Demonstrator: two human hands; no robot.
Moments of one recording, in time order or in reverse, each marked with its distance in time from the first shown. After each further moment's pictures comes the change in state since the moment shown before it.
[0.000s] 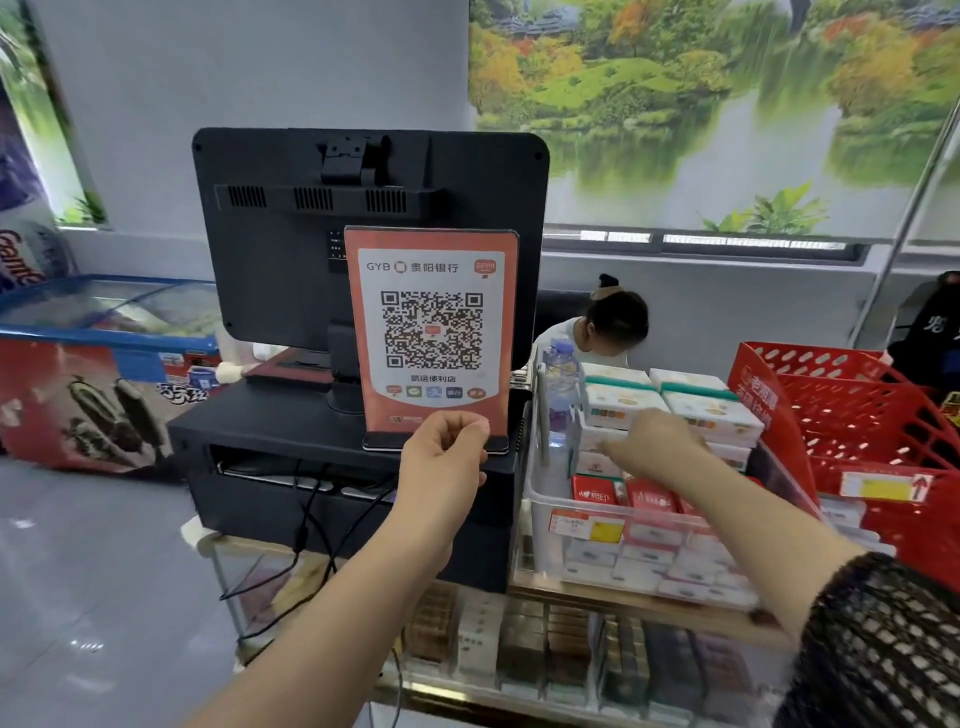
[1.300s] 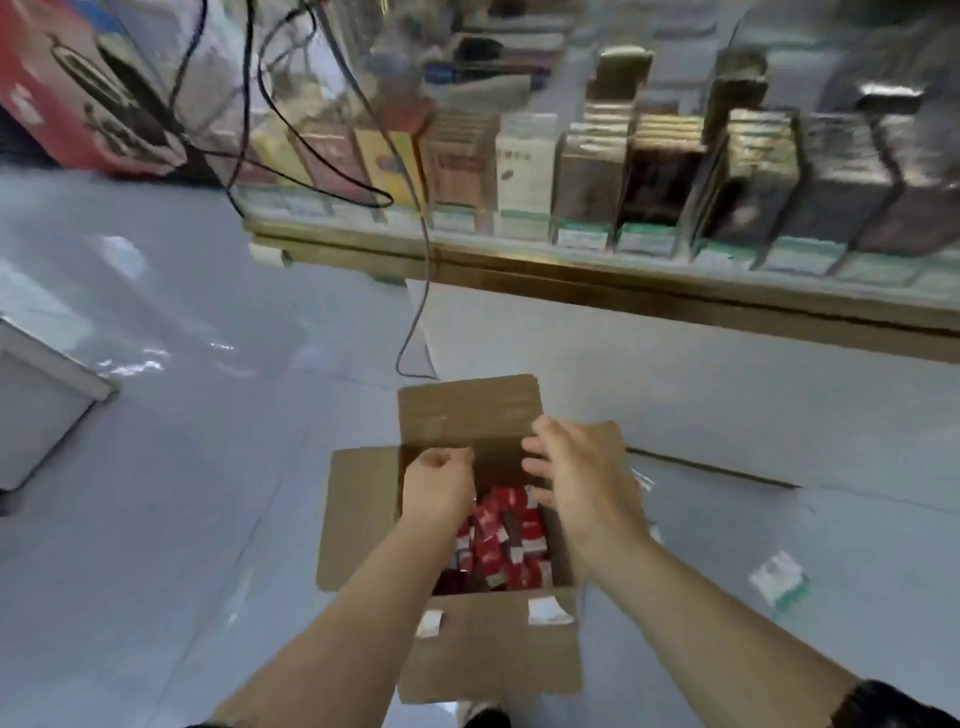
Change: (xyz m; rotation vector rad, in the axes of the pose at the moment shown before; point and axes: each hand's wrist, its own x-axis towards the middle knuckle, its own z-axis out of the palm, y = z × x) left_hand -0.199 -0.465 -0.109 0.310 0.316 -0.760; right_hand -0.250 0.104 0.458 1.101 -0.510 0.188
